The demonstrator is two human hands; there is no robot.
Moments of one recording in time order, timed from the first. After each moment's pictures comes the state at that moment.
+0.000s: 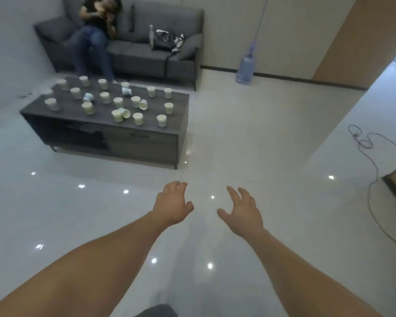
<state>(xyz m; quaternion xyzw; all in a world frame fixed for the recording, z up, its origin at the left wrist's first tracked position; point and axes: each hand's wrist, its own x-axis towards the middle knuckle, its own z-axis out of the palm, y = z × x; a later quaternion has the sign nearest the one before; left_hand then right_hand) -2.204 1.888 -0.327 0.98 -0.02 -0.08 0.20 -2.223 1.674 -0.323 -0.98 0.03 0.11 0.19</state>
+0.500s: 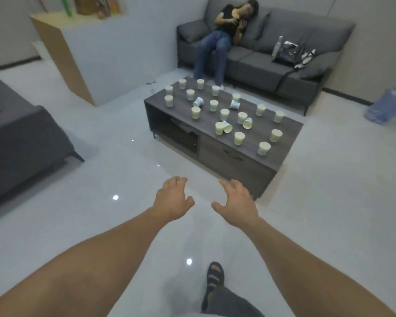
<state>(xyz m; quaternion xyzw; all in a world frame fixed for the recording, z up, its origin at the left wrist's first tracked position) -2.114 2.190 -0.329 0.94 0.26 -0.04 0.21 -2.020 2.015 -0.328 -0.94 -0.26 0.16 0.16</state>
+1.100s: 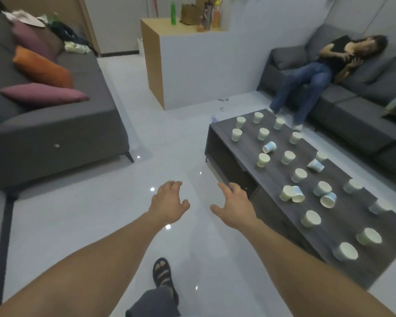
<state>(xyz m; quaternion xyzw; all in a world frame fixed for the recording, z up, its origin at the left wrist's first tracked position) -2.003 2.465 -0.341 0.84 0.47 0.01 0.26 -1.831 2.350 -0.329 -0.86 -0.47 0.19 0.08</state>
